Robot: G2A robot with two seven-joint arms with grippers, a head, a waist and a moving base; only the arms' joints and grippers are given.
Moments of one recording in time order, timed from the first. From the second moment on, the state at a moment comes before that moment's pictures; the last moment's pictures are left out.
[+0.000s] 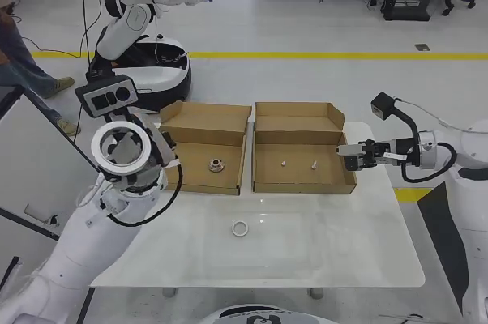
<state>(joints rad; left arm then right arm) 1.14 -0.98 -1.08 -1.95 -1.08 -1.01 -0.81 -1.15 -0.93 1.58 -1.66 0.12 0.10 1.54</state>
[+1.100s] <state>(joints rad) 1.16 -1.03 -1.09 -1.90 -1.00 -1.01 -0.81 -1.15 -0.93 1.58 -1.66 0.12 0.10 1.54</state>
